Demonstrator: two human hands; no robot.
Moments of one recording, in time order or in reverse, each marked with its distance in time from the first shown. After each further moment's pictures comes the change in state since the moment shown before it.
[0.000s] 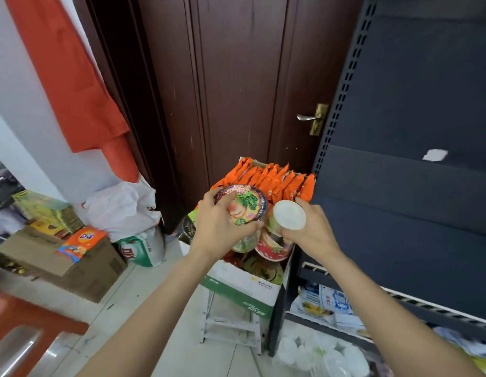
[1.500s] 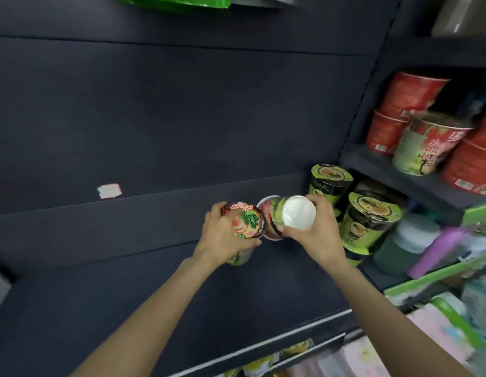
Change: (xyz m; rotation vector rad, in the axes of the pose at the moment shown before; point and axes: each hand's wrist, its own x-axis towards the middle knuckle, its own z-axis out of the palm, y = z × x) left_hand 0.017 0.476 0.469 -0.057 -0.568 0.474; right_hand -0.078 0.406 -0.476 -0.016 0.743 0.263
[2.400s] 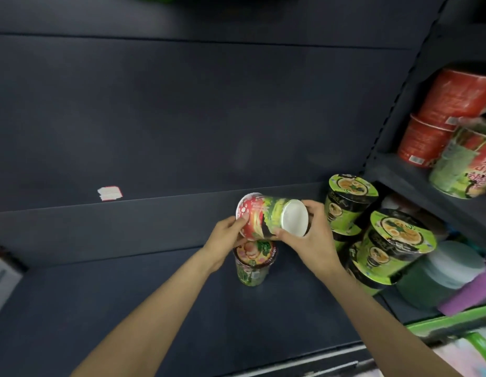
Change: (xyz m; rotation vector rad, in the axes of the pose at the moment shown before) left_hand 0.051 -0.009 0.027 -0.935 -0.063 -0.356; right_hand 0.042 0.021 0.026 0.237 -0.136 -0.005
